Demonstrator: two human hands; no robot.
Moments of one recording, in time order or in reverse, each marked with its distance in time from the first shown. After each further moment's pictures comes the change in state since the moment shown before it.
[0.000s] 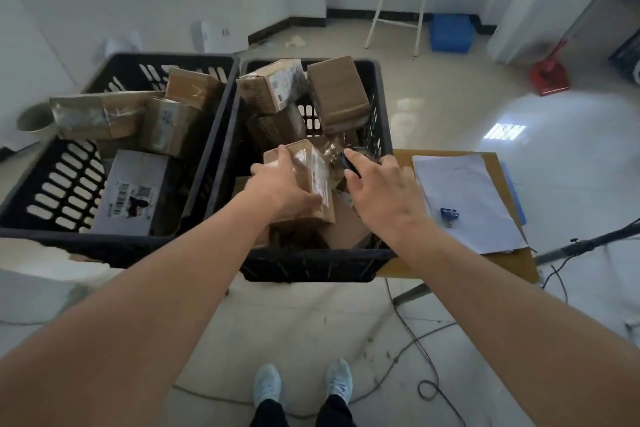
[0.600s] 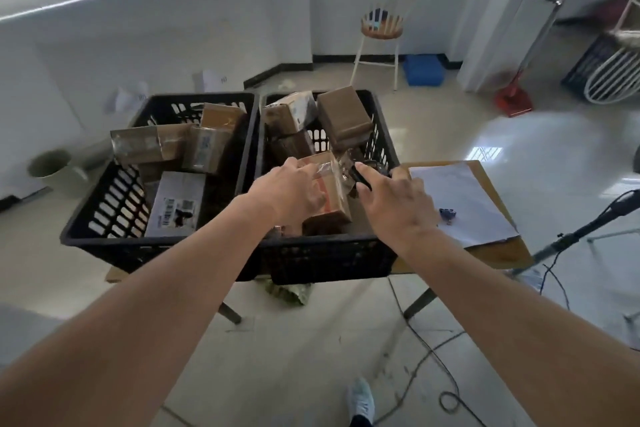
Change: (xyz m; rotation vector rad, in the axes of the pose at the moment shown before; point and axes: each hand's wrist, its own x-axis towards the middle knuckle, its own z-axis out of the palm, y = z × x) left_hand -0.101 -0.044 -0.066 0.270 0.094 0.470; right_hand -0.087 -0.053 -0.024 -0.052 0.121 0.067
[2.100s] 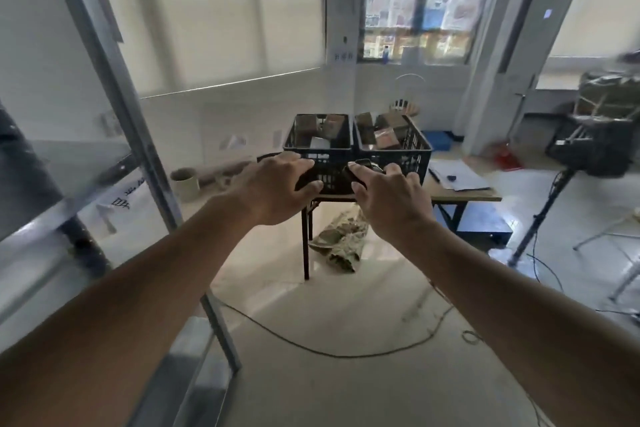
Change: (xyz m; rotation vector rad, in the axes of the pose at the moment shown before) left_hand -0.853 -0.120 0.052 0.103 0.488 0.115; right_hand -0.770 -0.268 -0.100 -0.023 0.280 -0.241
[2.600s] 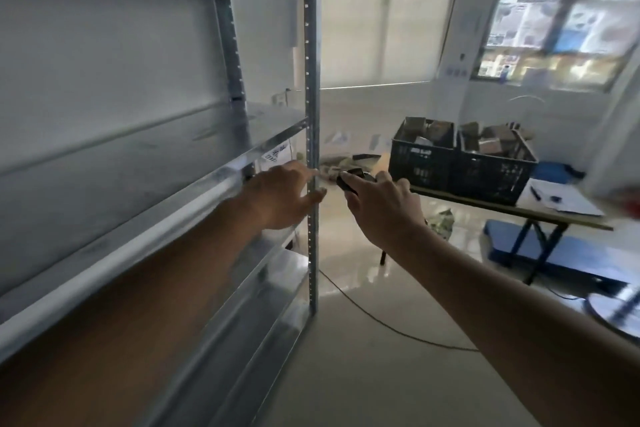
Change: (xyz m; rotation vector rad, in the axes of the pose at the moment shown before) left_hand -0.376 -0.025 -0.094 0.049 0.024 -0.320; right_hand -0.260 -0.216 -0.065 0.042 -0.070 -0.384
